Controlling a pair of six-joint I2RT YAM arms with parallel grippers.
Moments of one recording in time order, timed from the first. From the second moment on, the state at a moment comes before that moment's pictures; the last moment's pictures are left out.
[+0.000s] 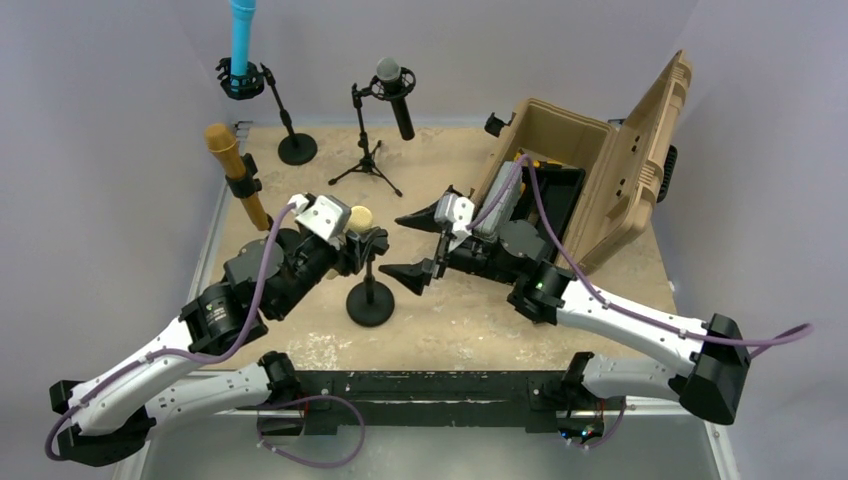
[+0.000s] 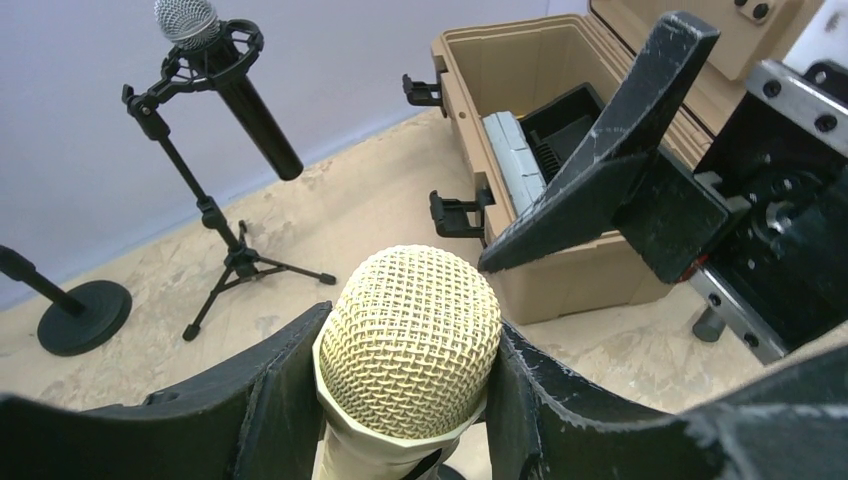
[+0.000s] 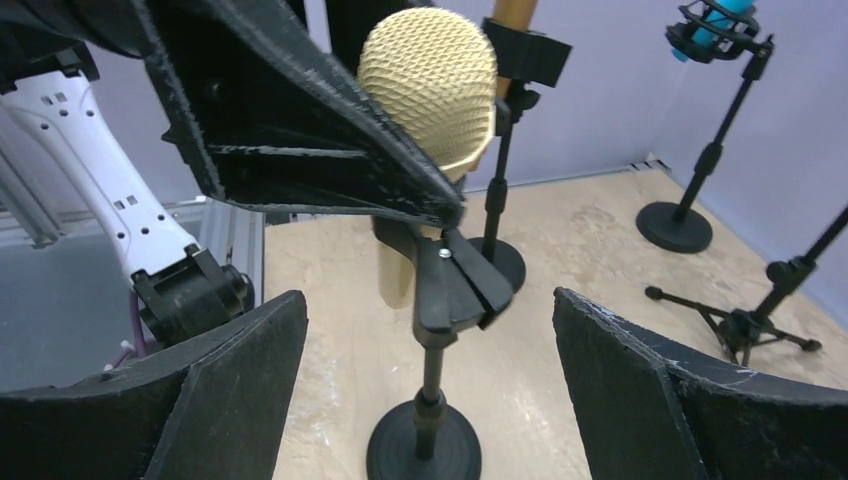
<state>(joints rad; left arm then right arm) -1.02 0.72 1.01 -0.32 -0.42 0.06 0.97 1.12 0.86 0.41 -0.31 0.03</state>
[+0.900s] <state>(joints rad) -0.98 0.62 0.94 -0.31 -0.42 0.00 1.00 1.31 0.86 0.61 -0.43 -0.12</state>
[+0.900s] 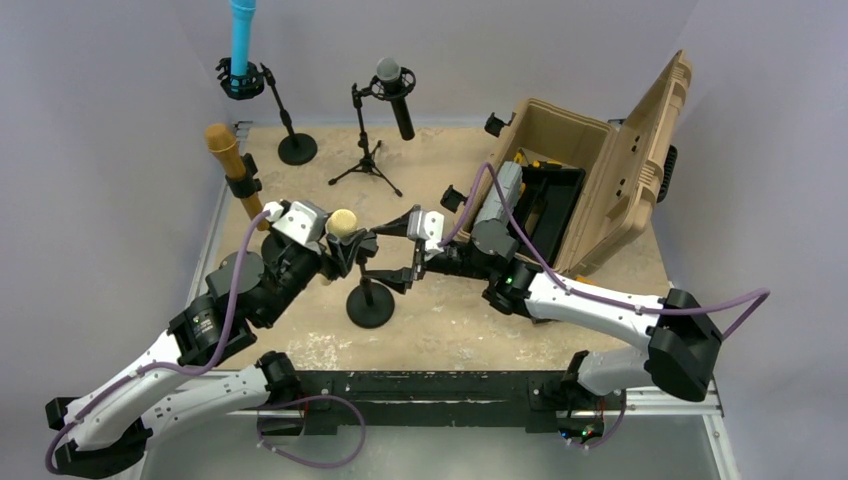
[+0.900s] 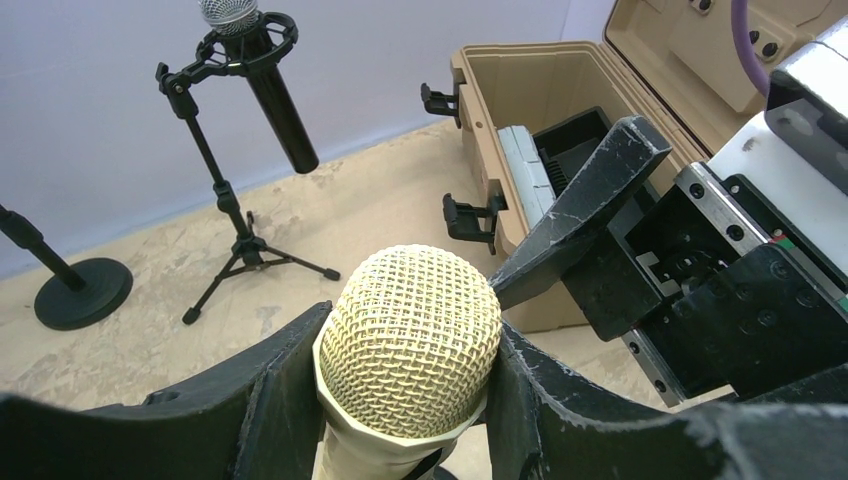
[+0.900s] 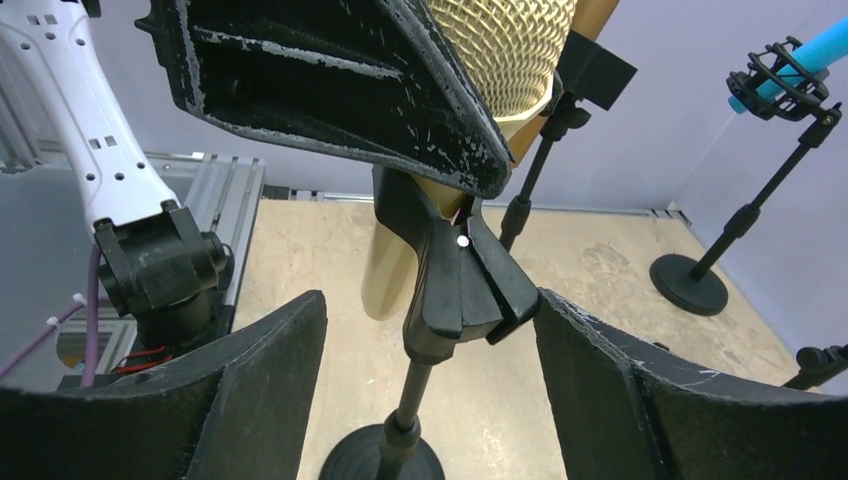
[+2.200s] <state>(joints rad) -0.97 0.59 1.00 -0.38 -0.44 0.01 1.01 1.36 0.89 0.65 -0.32 -0.11</state>
